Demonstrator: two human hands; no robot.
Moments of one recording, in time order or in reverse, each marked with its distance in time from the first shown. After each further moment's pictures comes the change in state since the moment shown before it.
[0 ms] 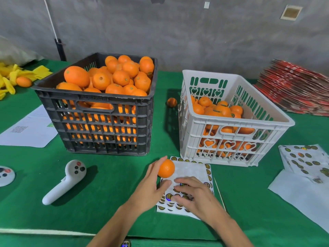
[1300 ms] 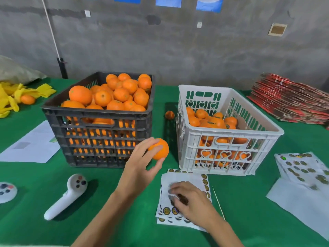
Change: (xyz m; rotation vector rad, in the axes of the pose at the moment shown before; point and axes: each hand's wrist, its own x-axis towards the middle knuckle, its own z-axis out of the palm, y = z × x) left_hand 0.034 0.071 -0.074 0.385 0.551 0.696; right_hand 0.019 -0.012 -0.002 -0.023 0.093 -0.008
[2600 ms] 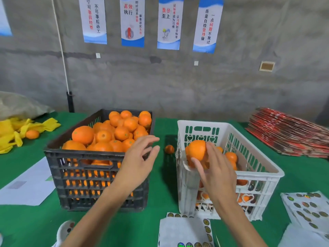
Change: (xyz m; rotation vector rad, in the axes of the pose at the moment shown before) left_hand 0.134 0.004 -0.036 -0.320 -0.070 -0.361; right_hand 0.110 -0.022 -0.144 -0.520 0.841 0.017
